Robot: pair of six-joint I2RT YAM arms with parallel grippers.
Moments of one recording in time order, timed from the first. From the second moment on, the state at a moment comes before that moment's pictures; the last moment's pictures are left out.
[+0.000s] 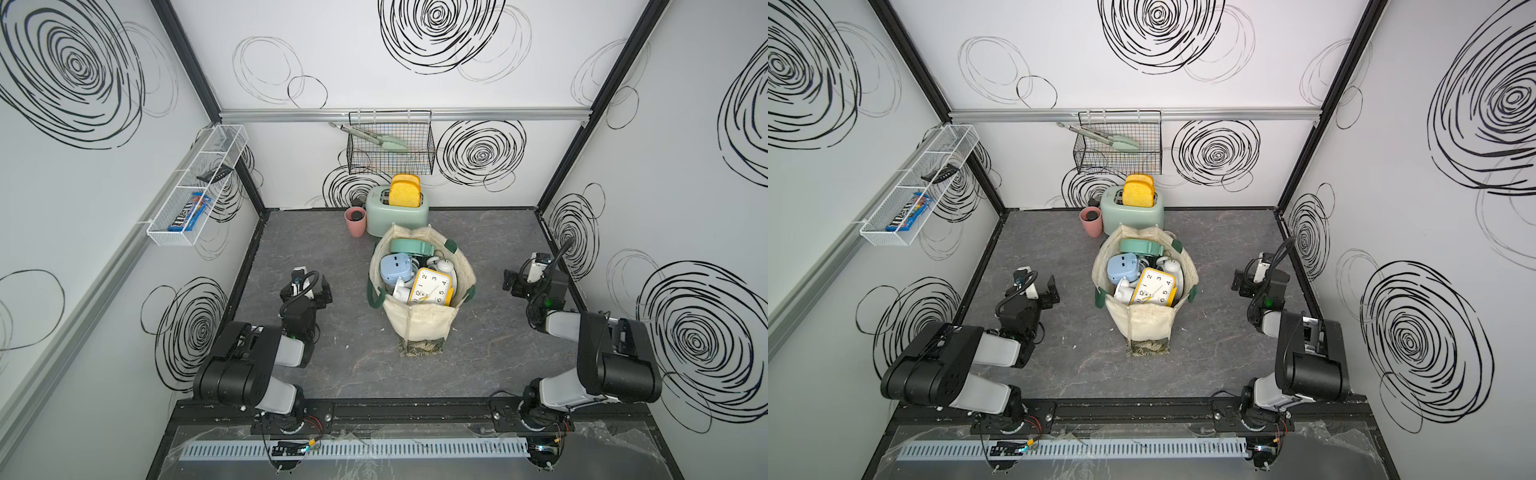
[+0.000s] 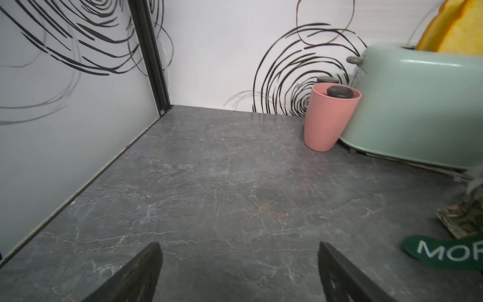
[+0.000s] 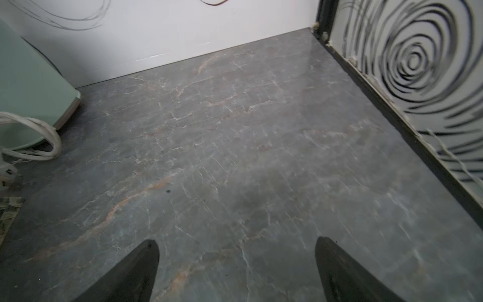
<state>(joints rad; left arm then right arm) -0.09 1.49 0.16 1.15 -0.26 -0.08 -0.20 1.52 0.49 0.55 -0.20 0.08</state>
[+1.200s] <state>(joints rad) -0.10 1.50 0.17 1.26 -0.26 -0.02 -0.06 1.50 0.25 1.01 -0.22 0.03</state>
